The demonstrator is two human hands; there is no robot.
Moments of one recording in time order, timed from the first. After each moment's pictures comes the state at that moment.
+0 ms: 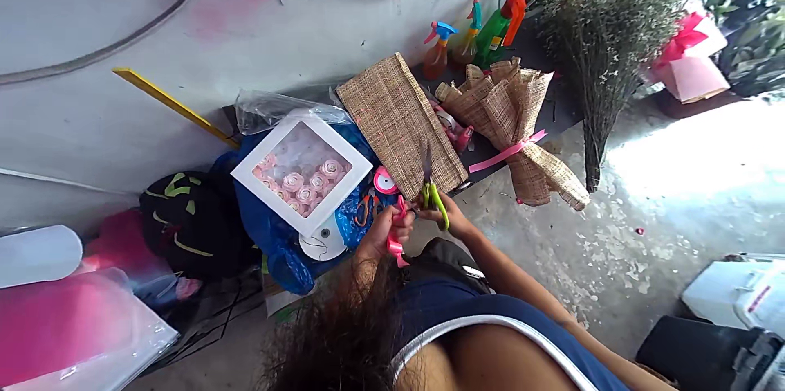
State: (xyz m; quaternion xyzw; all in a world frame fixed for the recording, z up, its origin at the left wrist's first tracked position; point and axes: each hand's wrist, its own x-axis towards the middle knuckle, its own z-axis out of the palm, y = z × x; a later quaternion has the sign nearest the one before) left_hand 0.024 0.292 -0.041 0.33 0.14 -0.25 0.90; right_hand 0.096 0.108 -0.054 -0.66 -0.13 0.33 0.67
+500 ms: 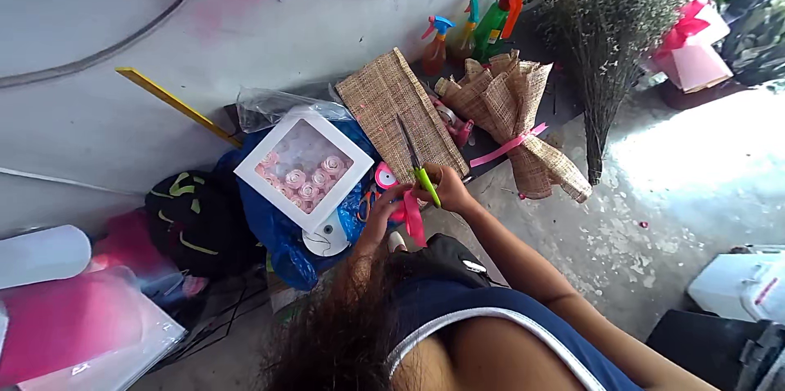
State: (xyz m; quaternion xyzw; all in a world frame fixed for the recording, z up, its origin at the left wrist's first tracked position) left_hand 0.018 0.306 -0.047 0.71 0.02 -0.03 0.70; right_hand 0.121 0.129 -0.001 -0.75 -0.28 0.22 0.56
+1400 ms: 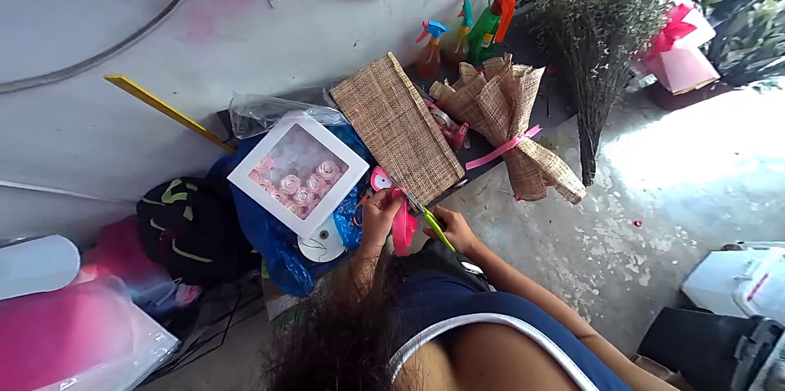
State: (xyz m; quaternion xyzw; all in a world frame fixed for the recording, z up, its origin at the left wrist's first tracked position) left_hand 0.030 0.285 -0.032 0.64 0.17 0.07 0.74; right_hand 0.067 0.079 -0.051 -0.84 -0.19 0.27 0.43
